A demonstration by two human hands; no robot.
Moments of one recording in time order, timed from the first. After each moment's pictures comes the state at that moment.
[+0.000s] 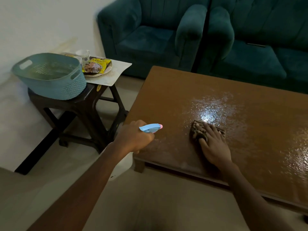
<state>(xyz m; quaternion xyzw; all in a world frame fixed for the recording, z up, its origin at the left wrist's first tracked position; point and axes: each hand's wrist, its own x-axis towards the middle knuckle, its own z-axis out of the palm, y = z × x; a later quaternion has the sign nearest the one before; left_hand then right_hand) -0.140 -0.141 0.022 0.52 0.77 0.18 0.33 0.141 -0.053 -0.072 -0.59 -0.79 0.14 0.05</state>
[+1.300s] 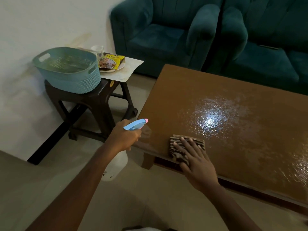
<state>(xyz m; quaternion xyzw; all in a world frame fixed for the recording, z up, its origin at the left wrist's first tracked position) -0.204 -0.183 -0.002 0.42 0.79 0.30 0.32 0.069 -0.153 -0.077 -0.47 -0.87 0.12 0.03</state>
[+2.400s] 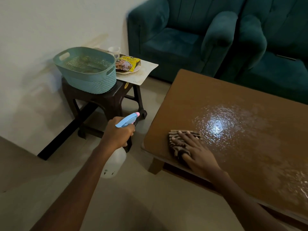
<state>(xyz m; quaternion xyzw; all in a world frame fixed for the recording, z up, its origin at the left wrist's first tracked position) -0.265 -0.195 0.001 0.37 0.80 0.38 0.27 0.016 -0.096 -0.070 -0.36 -0.92 0.16 0.01</state>
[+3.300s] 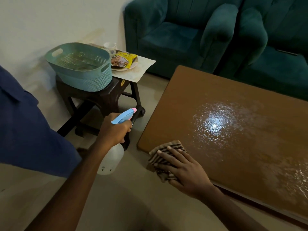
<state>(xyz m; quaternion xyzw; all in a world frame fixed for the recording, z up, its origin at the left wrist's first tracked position) -0.263 -0.183 0.005 0.37 0.80 0.39 0.27 0.016 -0.142 -0.082 -0.21 -0.98 0.05 -0.03</state>
